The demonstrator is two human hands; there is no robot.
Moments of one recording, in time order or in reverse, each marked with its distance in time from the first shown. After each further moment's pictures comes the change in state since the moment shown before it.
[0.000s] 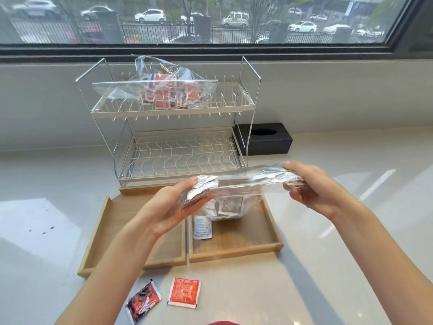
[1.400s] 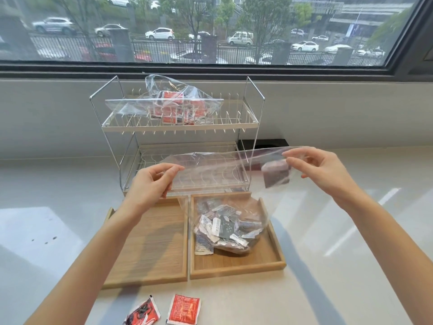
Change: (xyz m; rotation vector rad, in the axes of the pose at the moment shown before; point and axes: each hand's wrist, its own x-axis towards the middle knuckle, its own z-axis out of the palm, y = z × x) left_hand 0.010 0.043 -0.027 0.766 0.322 0.632; right_hand 0.028 -0.031 -0.013 -0.528 0.065 -0.620
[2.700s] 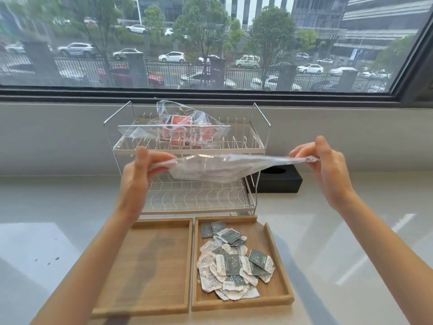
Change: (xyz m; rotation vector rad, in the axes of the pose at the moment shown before) left_hand 0.018 0.040 -0.019 -0.228 0.147 0.413; right_hand 0.047 -0.022 0.003 0.360 0.065 -0.190
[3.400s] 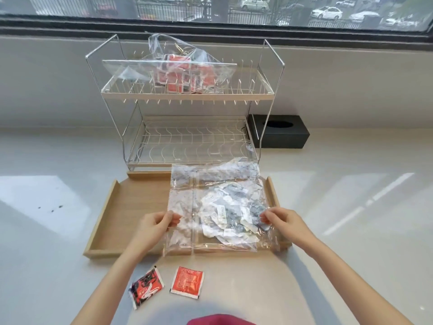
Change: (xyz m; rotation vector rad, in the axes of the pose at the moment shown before) left_hand -0.145 -0.116 -0.012 0.330 -0.176 -0.795; right_hand -0.152 0.140 0.019 -0.359 -0.310 0.643
